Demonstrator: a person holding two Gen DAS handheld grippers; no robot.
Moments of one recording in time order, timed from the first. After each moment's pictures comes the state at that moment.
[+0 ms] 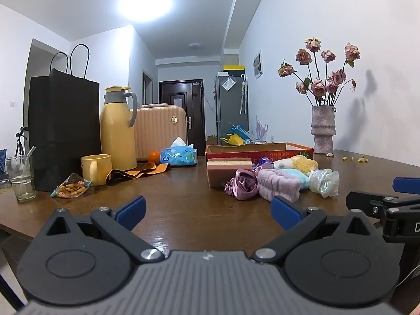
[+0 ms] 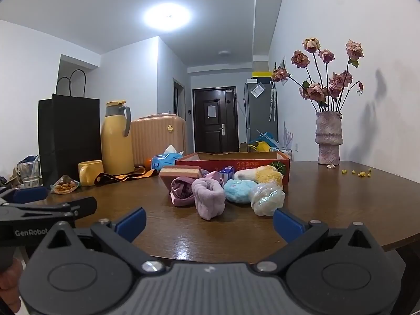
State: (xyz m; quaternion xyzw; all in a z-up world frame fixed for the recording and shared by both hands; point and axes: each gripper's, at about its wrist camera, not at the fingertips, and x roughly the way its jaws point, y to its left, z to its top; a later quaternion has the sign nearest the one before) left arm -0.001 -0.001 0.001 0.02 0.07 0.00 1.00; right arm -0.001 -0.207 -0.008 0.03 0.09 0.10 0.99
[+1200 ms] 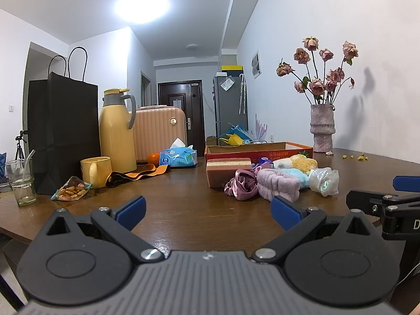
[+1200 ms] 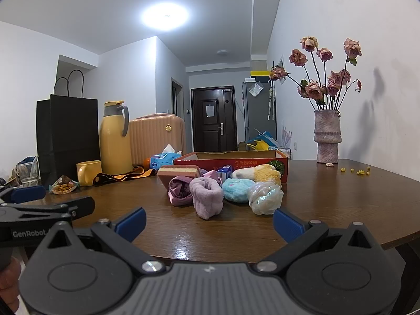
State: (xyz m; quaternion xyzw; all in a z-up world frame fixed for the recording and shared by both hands) left arm -0.001 -0.001 0.002 0.03 0.07 0.00 1.00; right arm 0.000 -0.210 -0.008 0.03 0.10 0.10 0.99
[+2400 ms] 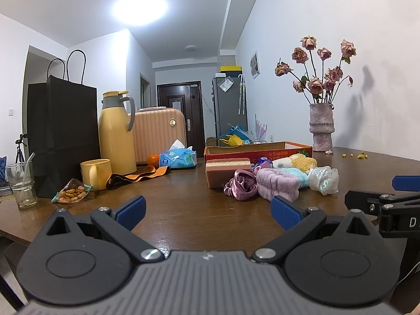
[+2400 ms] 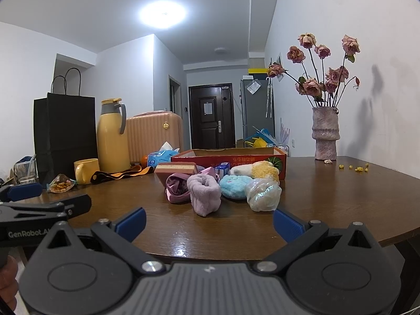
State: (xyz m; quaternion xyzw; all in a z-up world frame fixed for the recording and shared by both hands) left arm -0.001 -0.004 0.000 0.04 0.07 0.00 1.00; right arm 0.003 -0.212 -0.012 0.04 0.10 0.09 0.99
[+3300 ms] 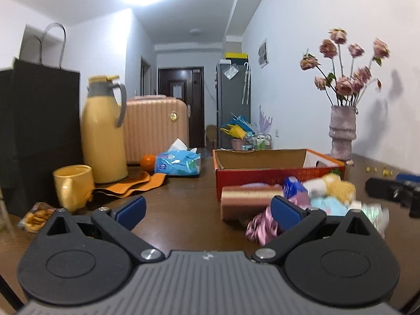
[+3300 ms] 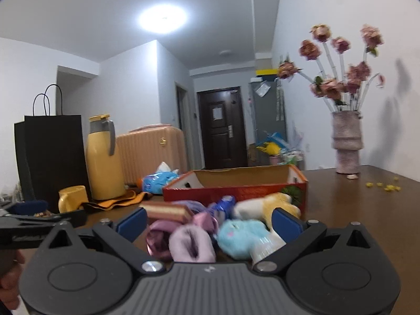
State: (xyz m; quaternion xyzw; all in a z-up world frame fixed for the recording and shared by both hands) left arm 0.162 0.028 0.044 0.00 0.11 -0.01 0.99; right arm 0.159 -0.219 0.031 0.06 0.10 0.14 0.98
